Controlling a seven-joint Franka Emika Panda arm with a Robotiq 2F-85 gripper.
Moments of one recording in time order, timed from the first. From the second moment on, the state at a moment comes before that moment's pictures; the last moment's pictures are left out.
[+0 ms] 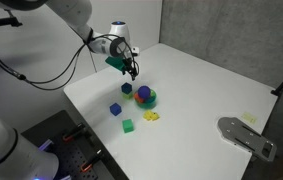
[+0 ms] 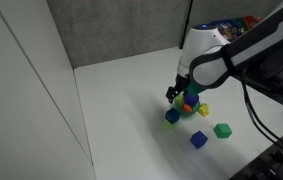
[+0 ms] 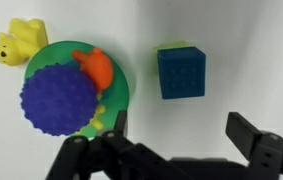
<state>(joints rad) 0.30 0.52 -0.04 -2.00 -0.03 2.59 0.28</state>
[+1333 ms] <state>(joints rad) 0.09 -0.23 -0.03 -2.38 -0.06 2.04 0.24</state>
